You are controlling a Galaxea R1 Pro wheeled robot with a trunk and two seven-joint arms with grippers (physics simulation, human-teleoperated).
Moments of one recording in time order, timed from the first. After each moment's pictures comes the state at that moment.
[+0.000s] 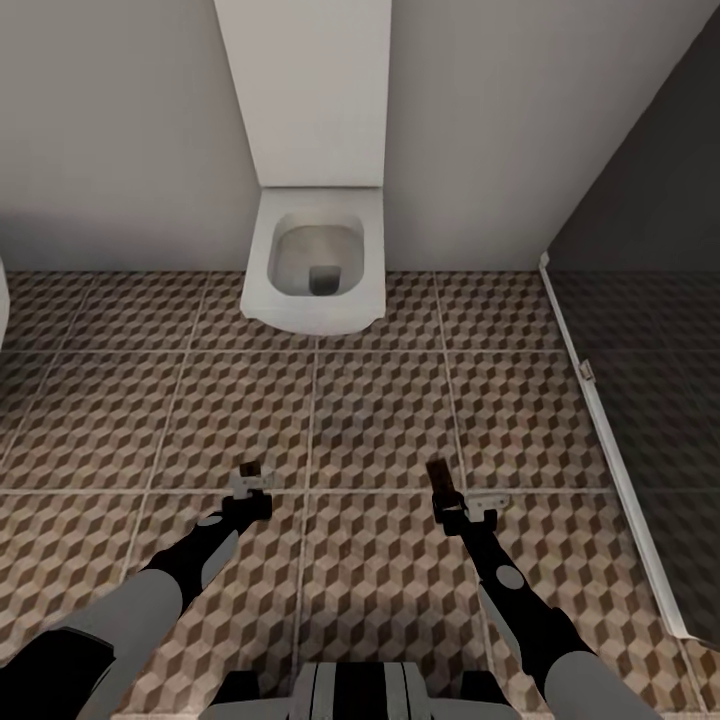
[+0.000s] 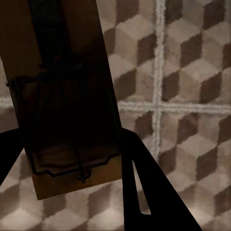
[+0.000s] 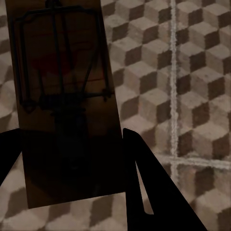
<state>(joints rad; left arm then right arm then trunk) -0.85 0.06 -0.32 -0.31 0.38 -0.02 -0.01 -0.58 -0.02 0.16 -0.61 -0.04 -0.32 -0.04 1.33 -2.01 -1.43</state>
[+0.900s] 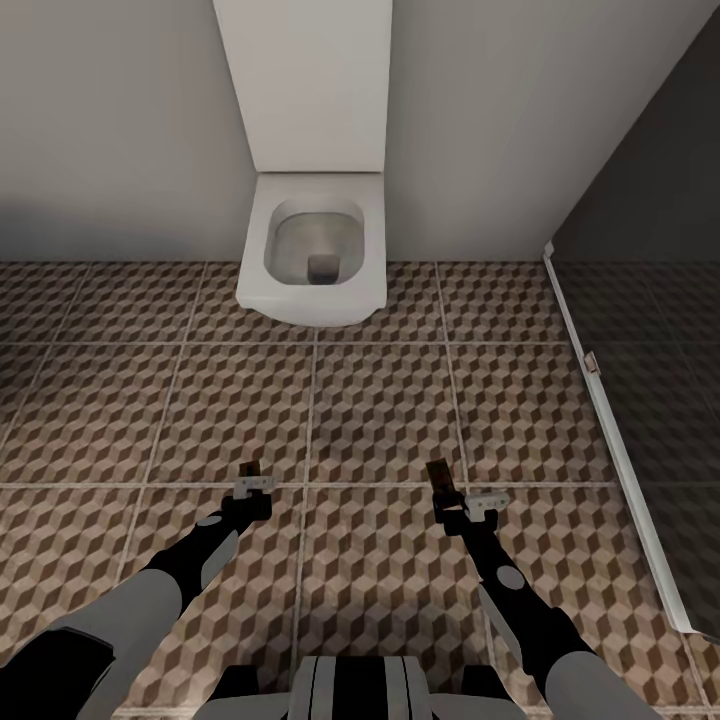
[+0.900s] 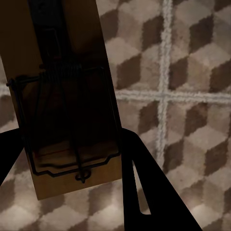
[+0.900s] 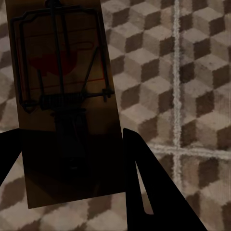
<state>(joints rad) -0.85 0.06 -0.32 -0.30 0.38 -0.02 -0.01 -0.58 -0.02 0.16 -0.61 -0.04 -0.32 -0.04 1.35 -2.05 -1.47</state>
